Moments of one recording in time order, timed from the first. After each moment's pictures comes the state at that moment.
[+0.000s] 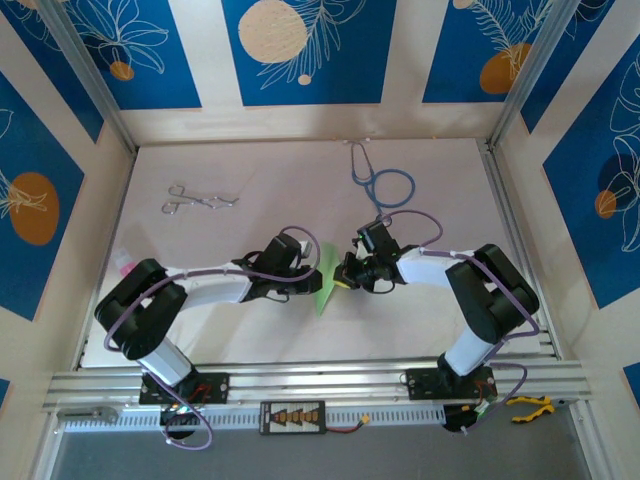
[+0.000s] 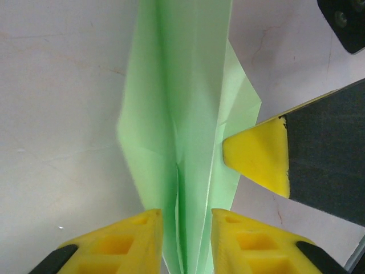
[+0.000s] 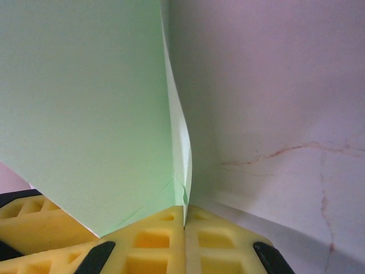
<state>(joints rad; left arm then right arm) -0.78 1.61 0.76 -0.01 0.26 -0.73 0.55 1.64 0.73 -0.09 -0.50 0.94</state>
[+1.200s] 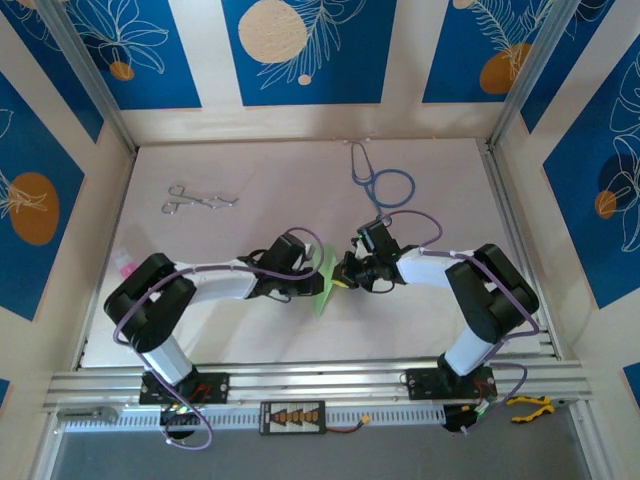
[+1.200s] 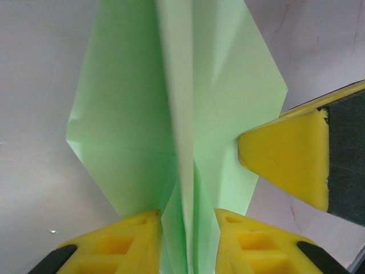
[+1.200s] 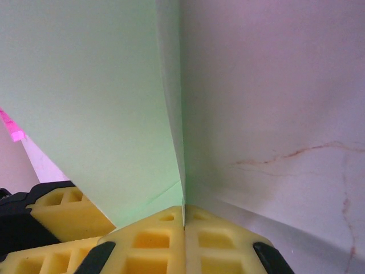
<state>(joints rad) -0.78 1.67 0.79 -0.05 0.29 -0.73 0.55 1.64 0.73 -0.07 -0.52 0.95</state>
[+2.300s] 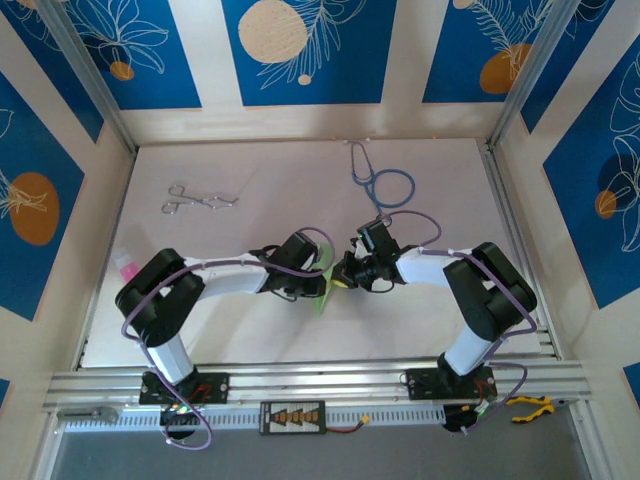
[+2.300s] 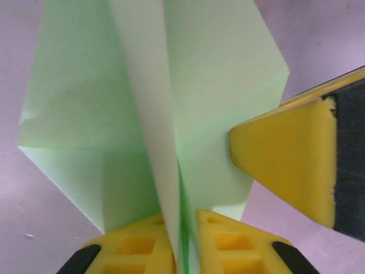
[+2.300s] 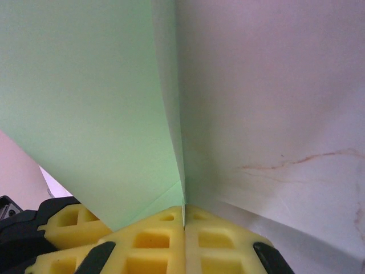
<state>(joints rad) -0.82 1.72 0.91 -0.22 0.25 -0.68 0.54 1.66 0.72 -0.05 -0.54 0.96</state>
